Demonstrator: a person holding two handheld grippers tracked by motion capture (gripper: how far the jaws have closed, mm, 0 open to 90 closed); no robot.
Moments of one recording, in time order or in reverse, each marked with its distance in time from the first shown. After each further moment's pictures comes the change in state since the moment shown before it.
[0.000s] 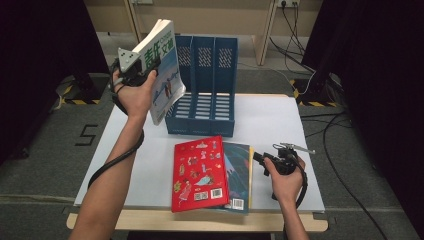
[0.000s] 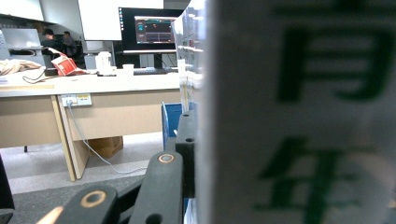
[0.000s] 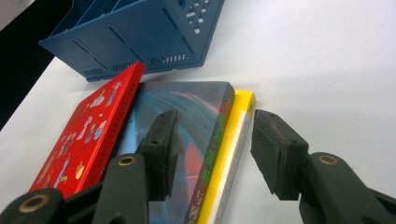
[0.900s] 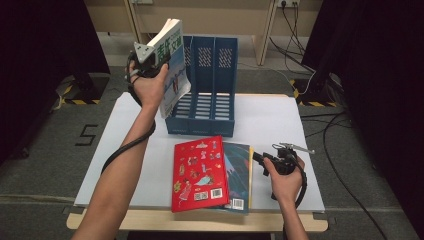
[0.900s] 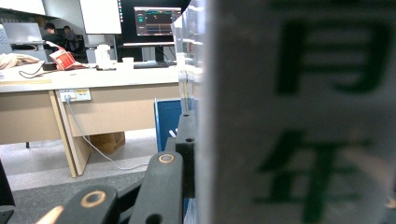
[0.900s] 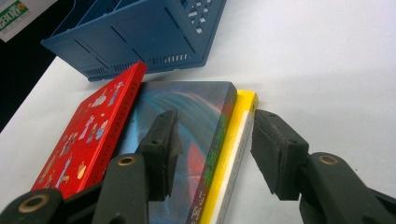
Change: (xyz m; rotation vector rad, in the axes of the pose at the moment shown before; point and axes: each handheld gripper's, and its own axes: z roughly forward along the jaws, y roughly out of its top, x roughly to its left) left arm -0.006 -0.009 0.050 0.029 0.015 0.010; right arm 0.001 0.000 0.001 0.001 0.007 -0.007
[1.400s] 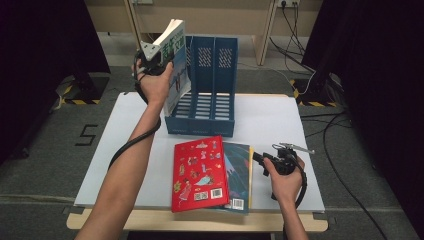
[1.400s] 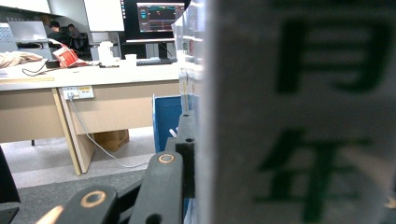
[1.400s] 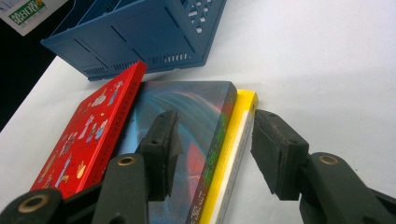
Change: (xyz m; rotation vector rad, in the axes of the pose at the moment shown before) left arm -0.003 -0.007 0.021 0.007 0.017 0.010; right arm -0.001 0.000 -0.001 0.002 -0.004 -0.008
